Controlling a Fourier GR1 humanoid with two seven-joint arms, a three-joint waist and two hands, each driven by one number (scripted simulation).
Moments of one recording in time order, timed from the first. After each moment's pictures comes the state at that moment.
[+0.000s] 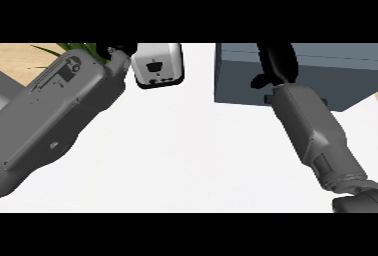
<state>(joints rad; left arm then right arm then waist) -1.13 0.43 -0.57 -1.10 0.82 0.84 0.11 -1.03 -0.18 -0.17 -0.37 1.30 -0.64 -0.13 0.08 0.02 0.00</state>
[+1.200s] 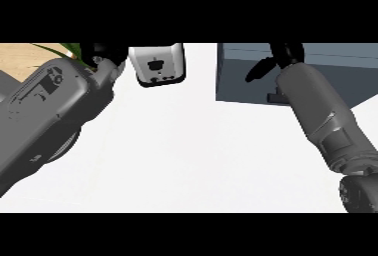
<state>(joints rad) -1.07 0.49 -0.57 -1.25 0.79 0.85 0.19 -1.20 -0.22 -0.45 -0.19 1.03 -0.42 -0.35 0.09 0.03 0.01</state>
